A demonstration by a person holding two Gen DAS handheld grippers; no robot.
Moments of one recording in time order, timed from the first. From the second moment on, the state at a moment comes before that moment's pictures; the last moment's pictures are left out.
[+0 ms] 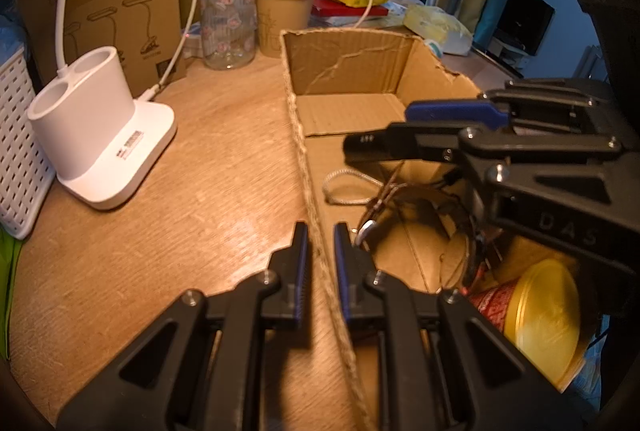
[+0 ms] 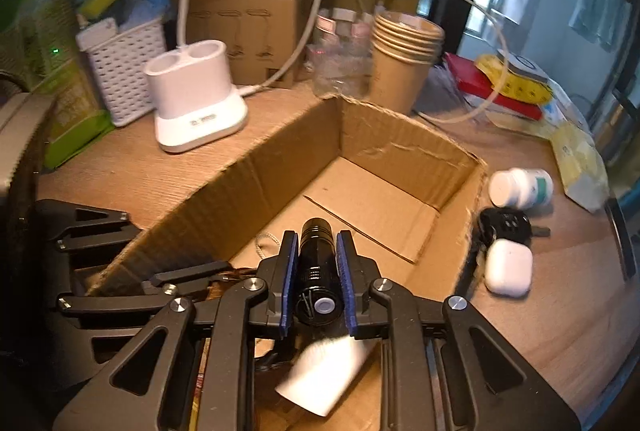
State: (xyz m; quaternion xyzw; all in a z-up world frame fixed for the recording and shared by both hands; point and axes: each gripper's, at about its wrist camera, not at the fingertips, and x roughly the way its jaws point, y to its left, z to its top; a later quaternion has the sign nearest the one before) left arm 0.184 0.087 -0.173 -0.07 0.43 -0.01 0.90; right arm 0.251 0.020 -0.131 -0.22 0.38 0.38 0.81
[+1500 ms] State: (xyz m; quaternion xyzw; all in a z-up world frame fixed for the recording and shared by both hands) left arm 0.184 0.087 -0.173 -0.07 0.43 -0.01 0.90; right arm 0.273 -0.071 -0.101 -0.15 0.38 0.28 0.87
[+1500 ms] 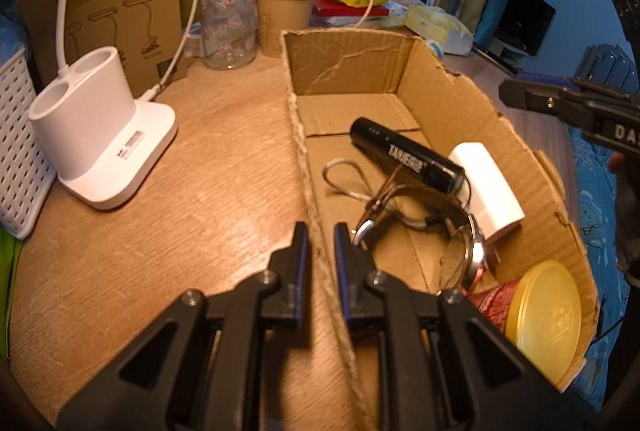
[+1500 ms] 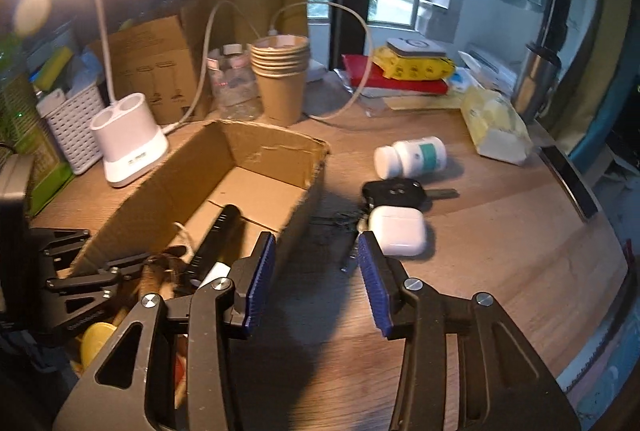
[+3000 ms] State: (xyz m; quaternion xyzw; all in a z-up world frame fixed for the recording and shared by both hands) left arm 0.184 0.087 -0.173 -0.07 0.43 -0.01 0.90; right arm 0.355 -0.088 -0.165 -0.14 0.42 0.21 0.87
